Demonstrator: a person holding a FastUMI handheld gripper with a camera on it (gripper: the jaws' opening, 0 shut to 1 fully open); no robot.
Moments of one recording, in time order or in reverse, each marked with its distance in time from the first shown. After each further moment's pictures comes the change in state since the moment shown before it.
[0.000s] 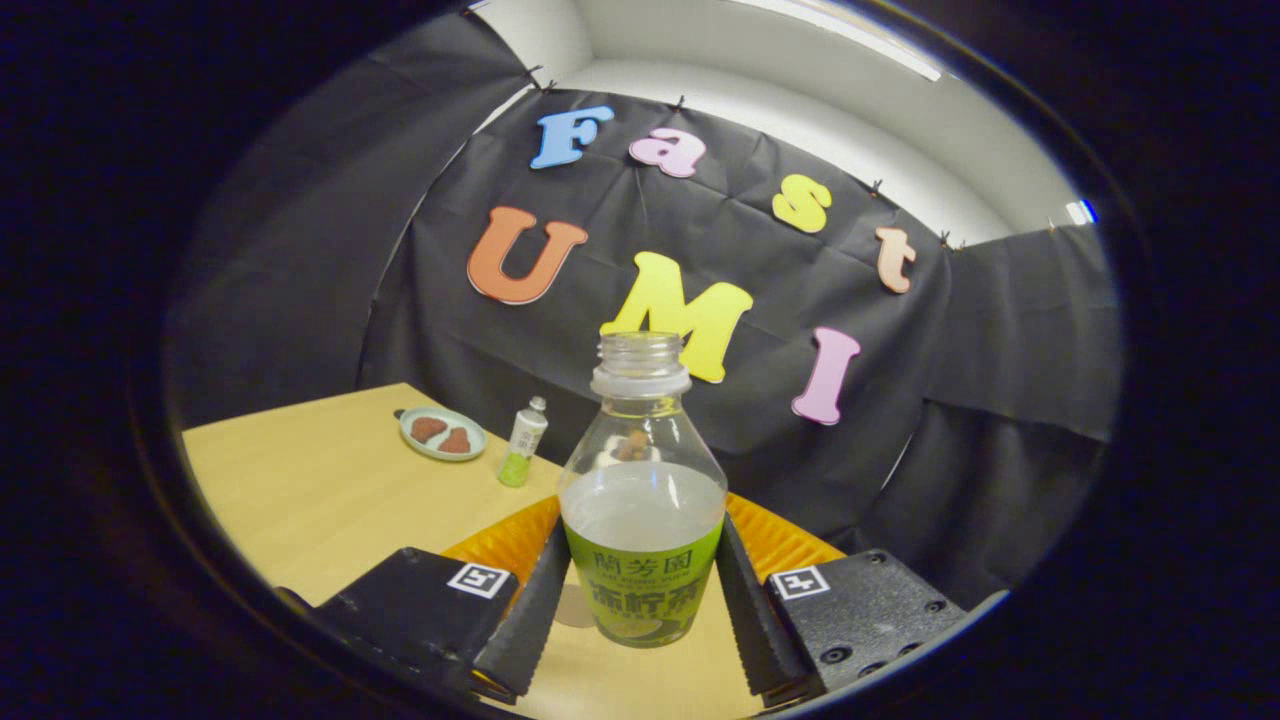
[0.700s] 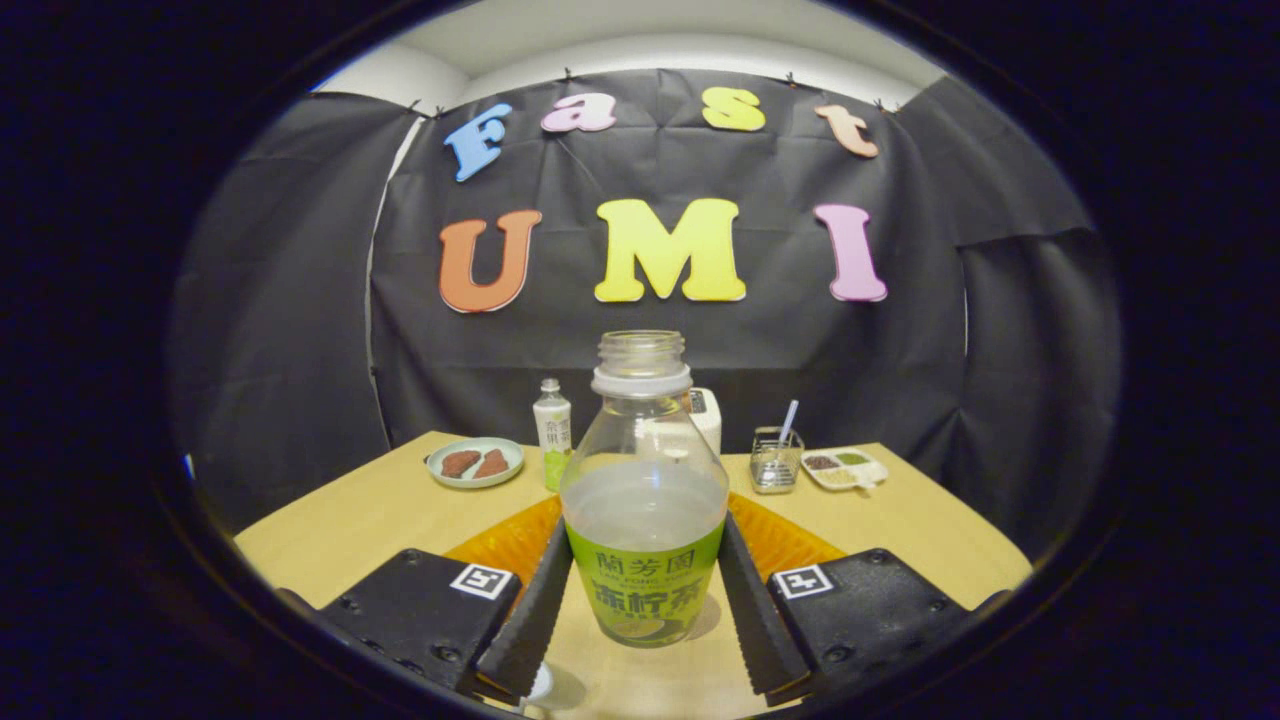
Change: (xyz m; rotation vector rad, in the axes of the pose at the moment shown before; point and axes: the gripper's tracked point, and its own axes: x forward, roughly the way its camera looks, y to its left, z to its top) arm 0.117 0.020 -0.099 0.397 0.093 0.161
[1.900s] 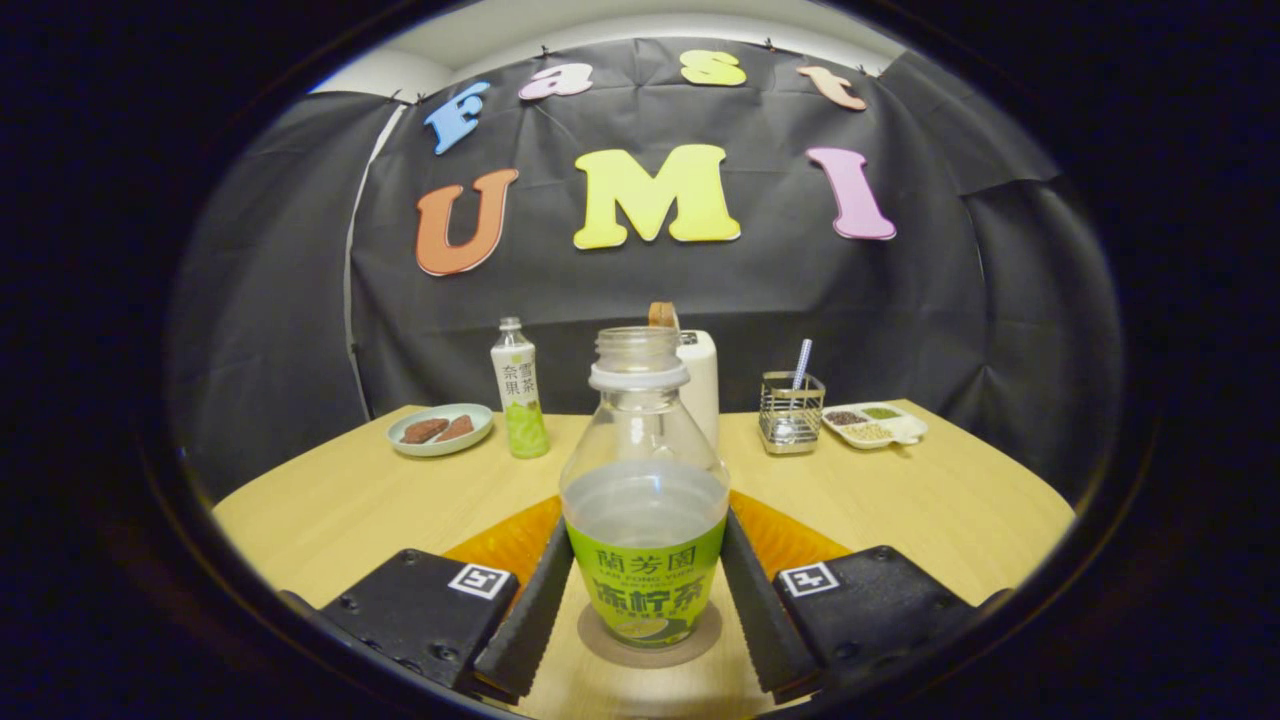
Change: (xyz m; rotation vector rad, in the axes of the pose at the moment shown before) arm 0.088 -0.037 -0.066 -0.021 0.053 0.008
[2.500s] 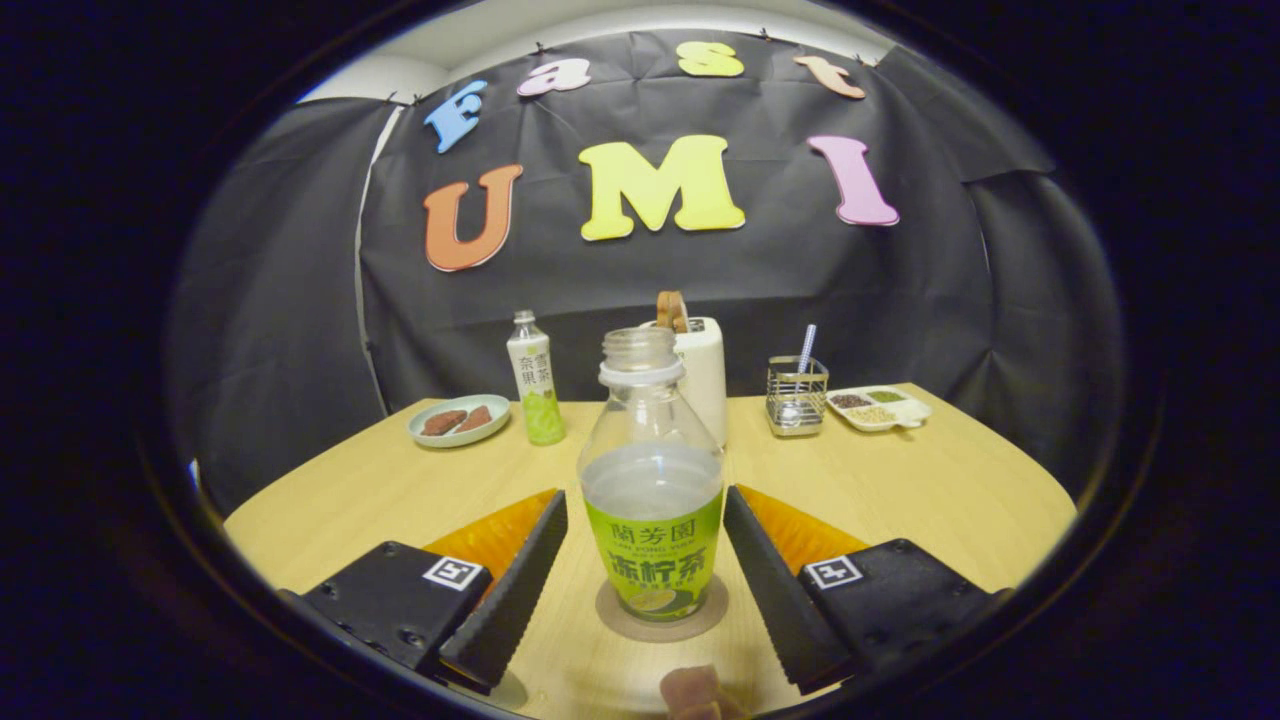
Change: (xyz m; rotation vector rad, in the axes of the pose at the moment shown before) arm -0.043 0.007 0.004 0.021 0.030 0.036
